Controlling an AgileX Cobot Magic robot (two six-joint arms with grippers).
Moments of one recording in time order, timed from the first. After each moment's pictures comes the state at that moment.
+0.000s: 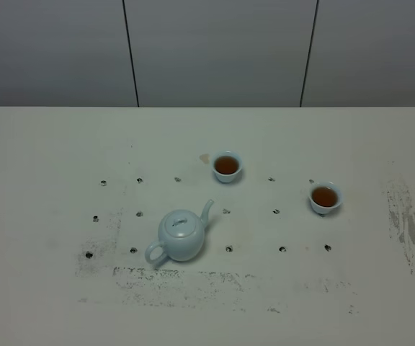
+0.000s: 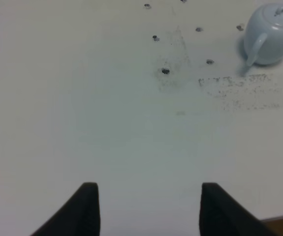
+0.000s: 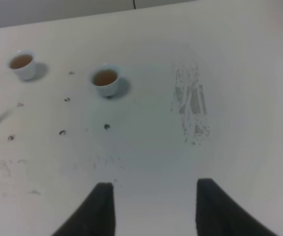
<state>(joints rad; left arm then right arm) -0.04 0.00 -0.46 -0.09 1.07 0.14 -0.14 -0.01 -0.52 0.23 1.11 -0.07</state>
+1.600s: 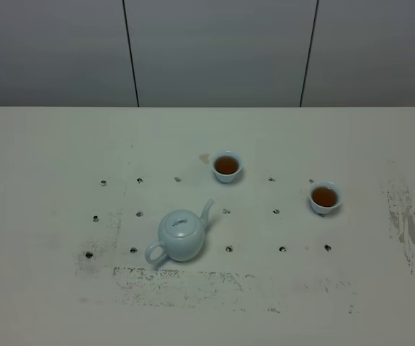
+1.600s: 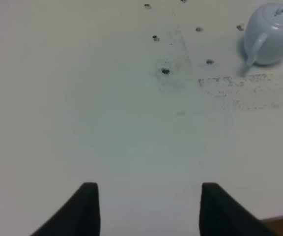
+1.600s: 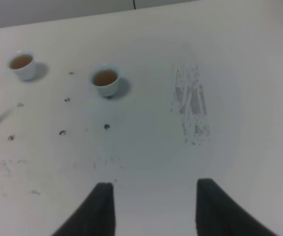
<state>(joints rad) -0.04 0.00 -0.46 -0.09 1.07 0.14 -0.14 -0.01 -0.52 0.23 1.11 -0.07</state>
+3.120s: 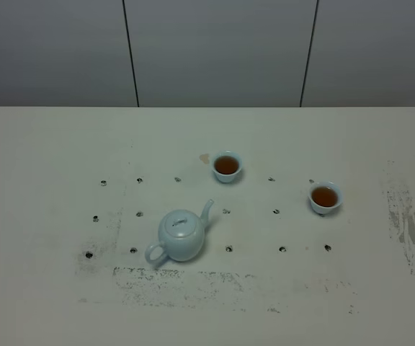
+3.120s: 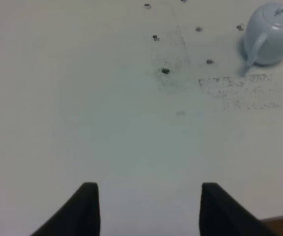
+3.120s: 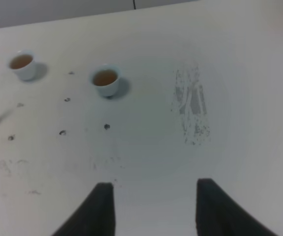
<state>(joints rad) -0.04 0.00 -0.46 -0.09 1.07 0.14 -0.14 -0.01 -0.52 0.23 1.11 -0.07</state>
